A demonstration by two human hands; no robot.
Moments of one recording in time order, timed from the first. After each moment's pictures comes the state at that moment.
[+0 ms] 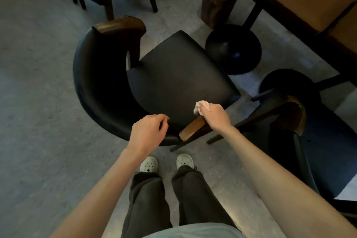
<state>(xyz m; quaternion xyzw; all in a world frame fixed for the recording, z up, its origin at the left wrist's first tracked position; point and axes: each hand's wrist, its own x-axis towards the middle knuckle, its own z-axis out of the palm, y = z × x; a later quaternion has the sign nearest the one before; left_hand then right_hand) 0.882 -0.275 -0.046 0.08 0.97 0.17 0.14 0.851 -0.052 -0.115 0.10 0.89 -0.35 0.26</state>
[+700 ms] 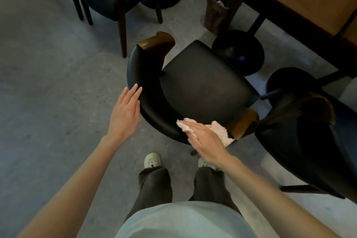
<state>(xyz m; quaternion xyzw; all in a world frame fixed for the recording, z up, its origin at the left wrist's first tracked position) 0.800 -0.493 -0.037 0.11 0.97 0.20 0.07 0.900 -0.251 -0.025 -0.04 0.89 -0.41 0.18</state>
